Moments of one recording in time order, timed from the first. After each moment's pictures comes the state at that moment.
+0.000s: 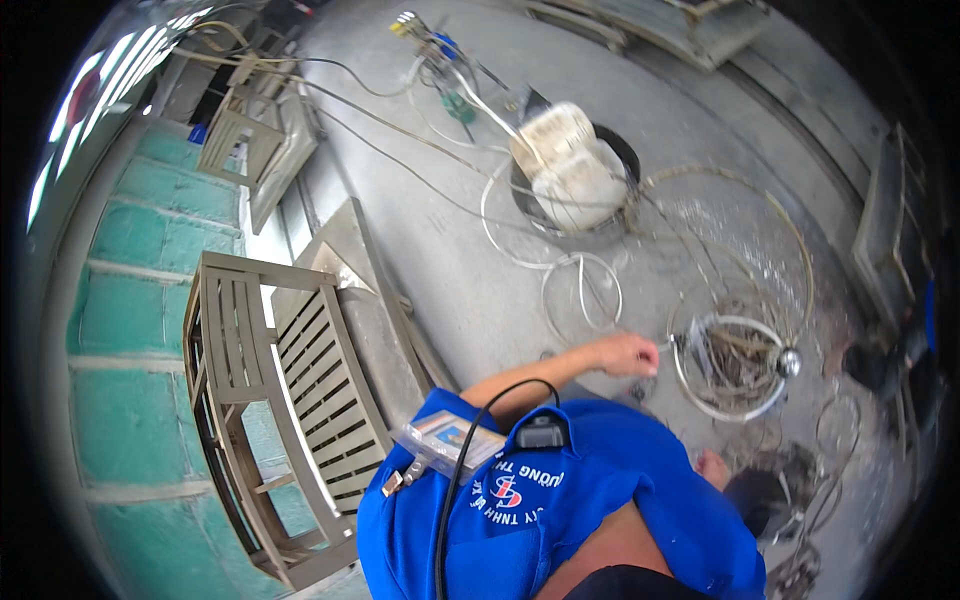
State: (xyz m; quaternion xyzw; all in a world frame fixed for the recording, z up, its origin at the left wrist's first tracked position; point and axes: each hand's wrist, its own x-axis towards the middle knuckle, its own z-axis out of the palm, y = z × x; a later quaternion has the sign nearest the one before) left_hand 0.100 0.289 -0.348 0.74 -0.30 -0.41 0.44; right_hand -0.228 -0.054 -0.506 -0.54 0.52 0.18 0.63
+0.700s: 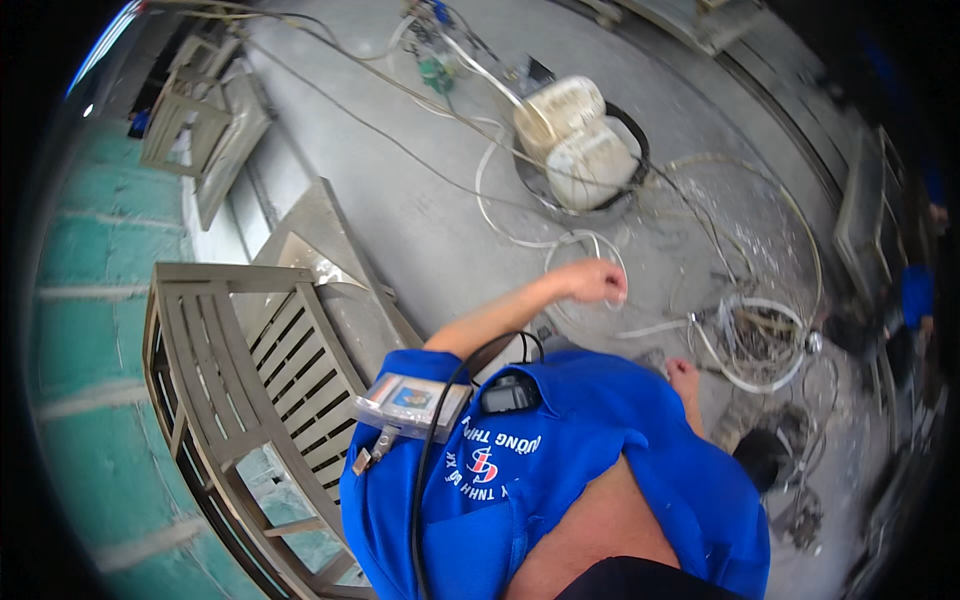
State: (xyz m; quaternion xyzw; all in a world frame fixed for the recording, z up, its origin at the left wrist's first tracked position) left_hand 0.211 0.501 -0.326 0.76 -0.31 -0.40 0.41; right_hand -0.052 0.187 -0.492 -0.73 0.38 0.15 0.54
